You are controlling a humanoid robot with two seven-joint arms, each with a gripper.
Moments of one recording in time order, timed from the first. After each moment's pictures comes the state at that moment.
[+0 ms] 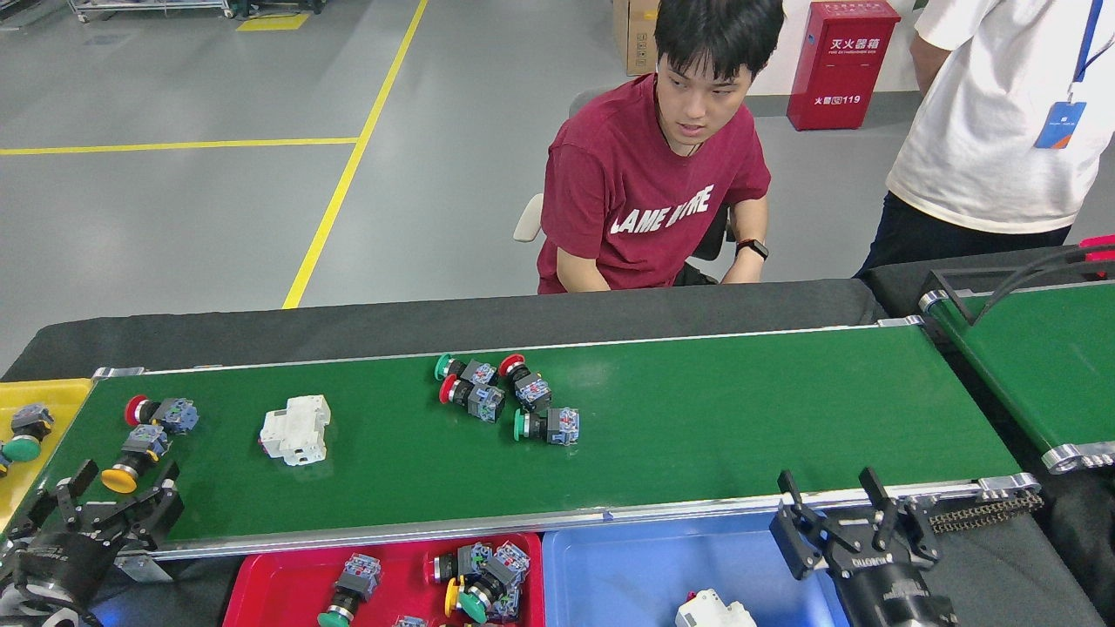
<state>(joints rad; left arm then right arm) -0.39 0.45 0.18 -0.63 -1.49 -0.45 0.26 0.20 0.03 -0.12 -1.71 1.37 -0.17 0.03</state>
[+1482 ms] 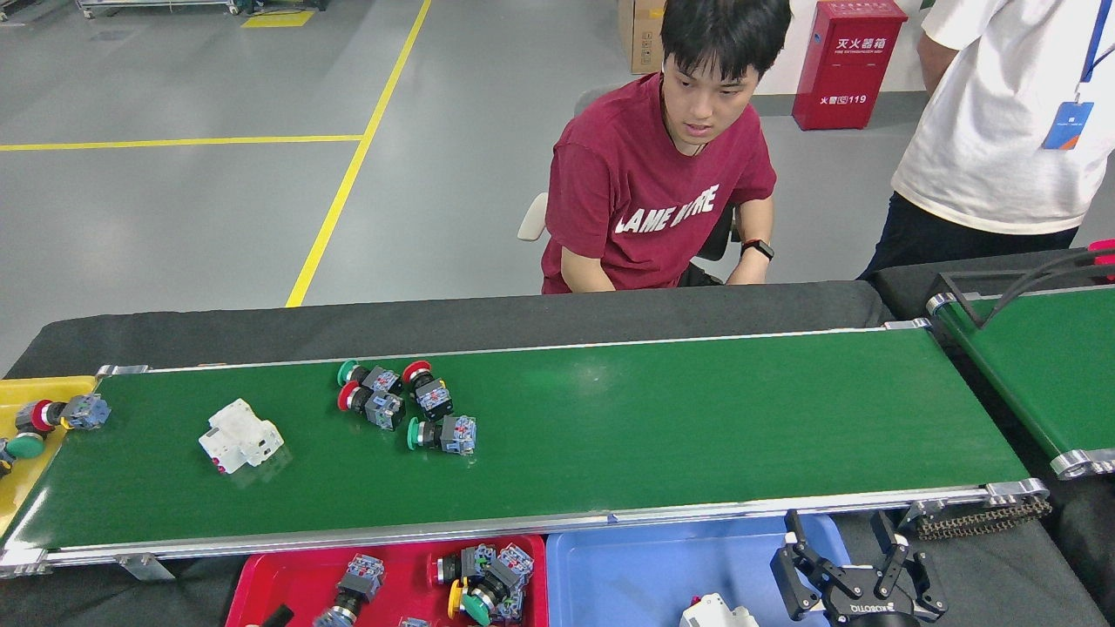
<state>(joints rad) 0.50 0.28 0.22 -1.75 -1.43 -0.69 0.35 0.23 0.09 -0.11 -1.71 1.42 -0.11 0.00</state>
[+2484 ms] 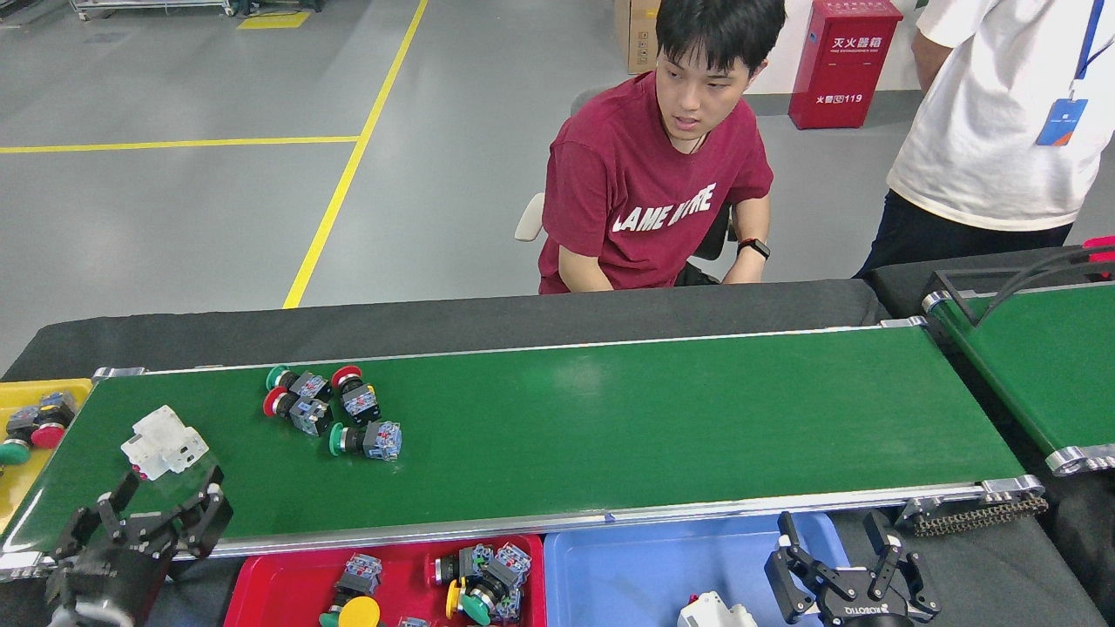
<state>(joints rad) -0.18 0.19 0.41 -1.26 -1.54 -0.32 -0.19 0.23 0.09 -0.10 -1.71 1.42 -0.11 0.00</state>
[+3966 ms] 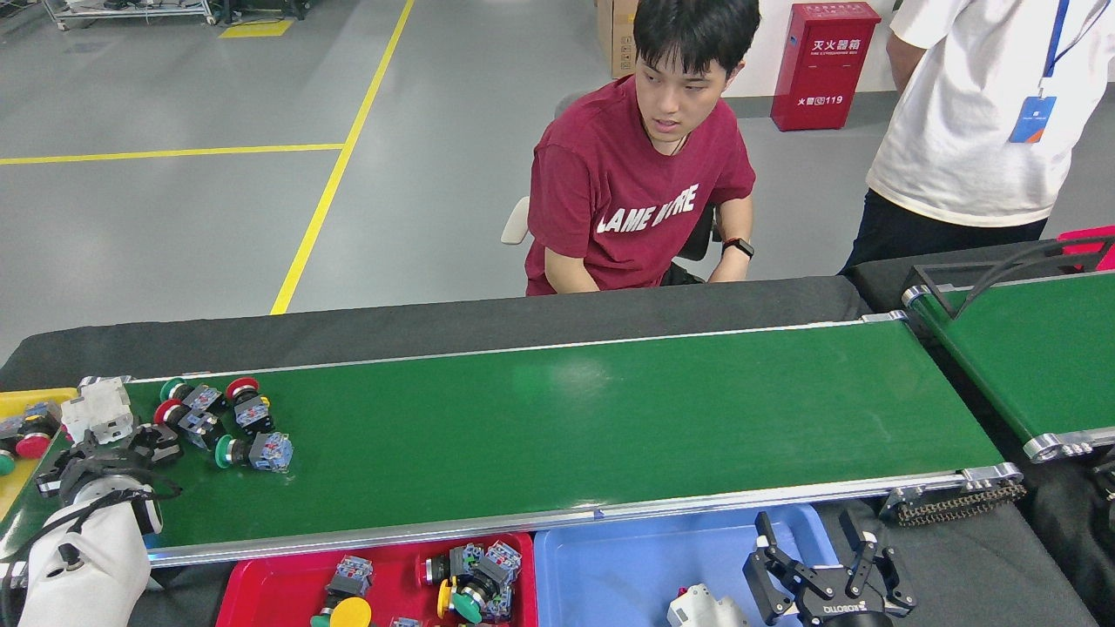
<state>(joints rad) -0.71 0.35 0.09 -0.34 -1.54 0.15 0.04 0.23 0.09 -0.04 -1.71 1.42 -0.11 0.00</state>
